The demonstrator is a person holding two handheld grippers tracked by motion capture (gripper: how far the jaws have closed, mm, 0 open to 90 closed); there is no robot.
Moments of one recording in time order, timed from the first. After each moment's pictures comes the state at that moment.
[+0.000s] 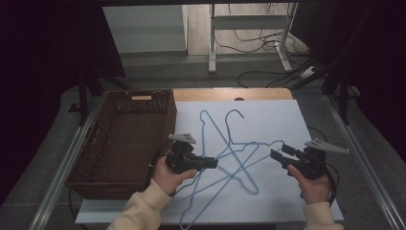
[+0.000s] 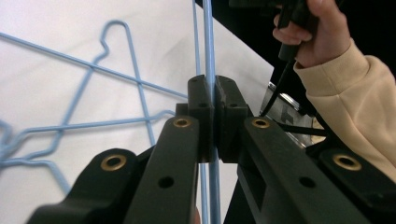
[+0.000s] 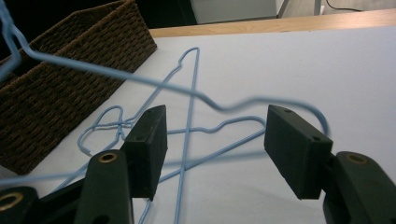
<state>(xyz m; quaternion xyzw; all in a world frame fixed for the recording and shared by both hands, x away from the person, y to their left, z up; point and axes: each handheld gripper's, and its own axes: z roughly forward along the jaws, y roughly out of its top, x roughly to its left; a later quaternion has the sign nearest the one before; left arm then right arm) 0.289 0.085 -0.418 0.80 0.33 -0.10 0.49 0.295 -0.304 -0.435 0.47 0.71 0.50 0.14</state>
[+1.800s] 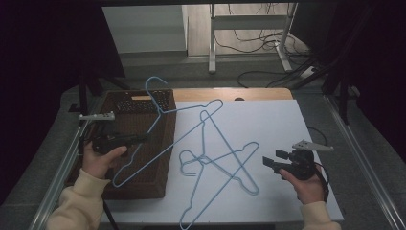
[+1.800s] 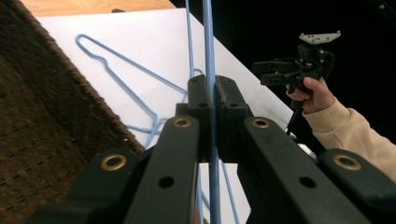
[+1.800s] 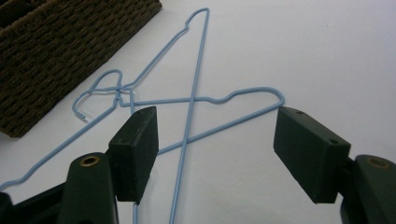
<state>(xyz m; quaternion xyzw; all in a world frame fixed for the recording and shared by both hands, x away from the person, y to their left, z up) 0.289 0.256 -0.379 0.73 0.41 -0.04 0.55 0.304 -0.291 -0.454 0.45 0.76 0.46 0.11</state>
